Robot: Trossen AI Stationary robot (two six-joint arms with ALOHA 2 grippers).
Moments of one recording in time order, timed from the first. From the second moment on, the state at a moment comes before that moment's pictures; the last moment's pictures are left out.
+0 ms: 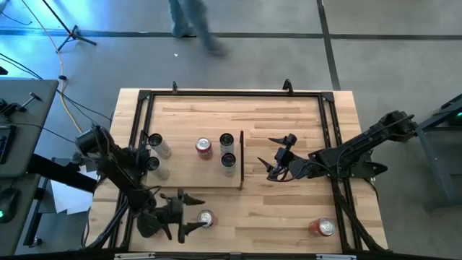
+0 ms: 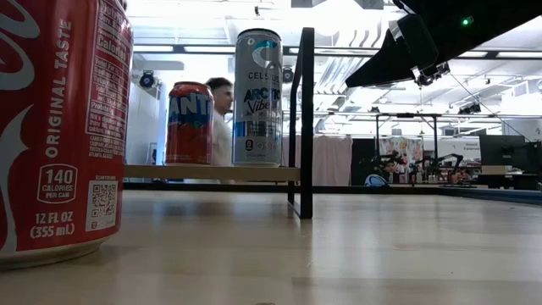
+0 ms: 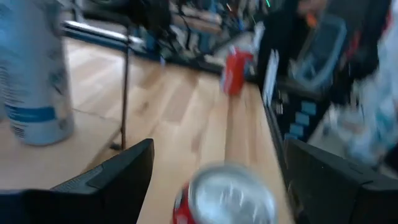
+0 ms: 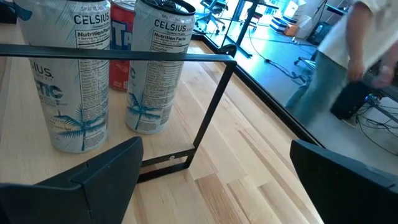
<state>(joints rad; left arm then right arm) -0.95 1.66 0.69 0.65 -1.04 -0.55 0.38 1.25 0.57 0.18 0.90 0.12</state>
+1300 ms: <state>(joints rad) -0.61 1.62 1.36 -0.77 -0.11 -2.05 0.38 1.25 0.57 0.18 0.90 0.12</state>
